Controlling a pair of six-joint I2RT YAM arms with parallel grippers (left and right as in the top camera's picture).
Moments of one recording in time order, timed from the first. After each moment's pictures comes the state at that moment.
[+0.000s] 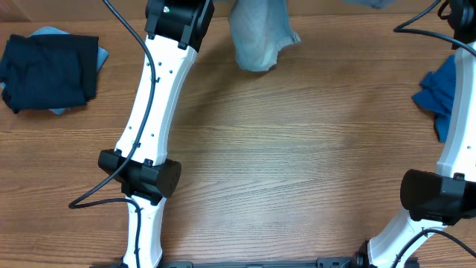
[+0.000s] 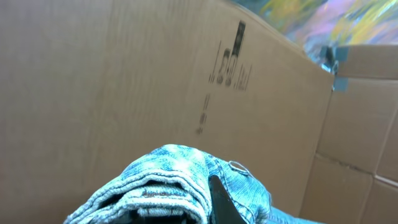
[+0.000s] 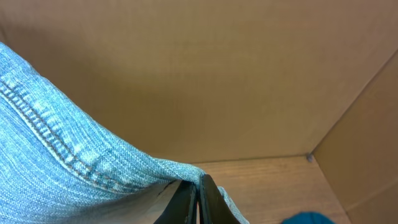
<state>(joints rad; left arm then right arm) -0.36 2.24 2.67 -0.14 0.18 -0.34 -0.17 1.96 2.37 -0.81 0.02 -0.12</state>
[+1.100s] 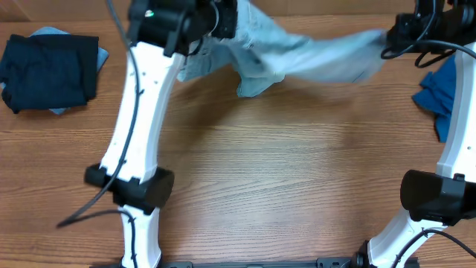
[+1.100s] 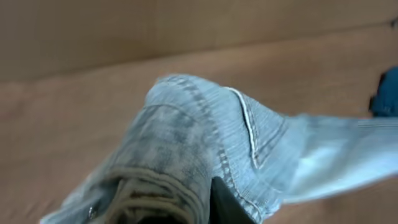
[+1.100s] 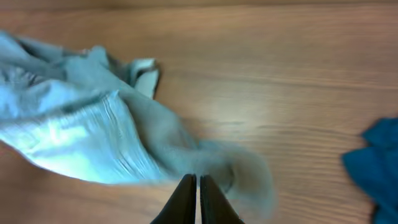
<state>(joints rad) -0.36 2.12 2.68 -1.34 0.08 -0.20 -0.17 1.96 2.37 -1.46 -0.32 -0.17</state>
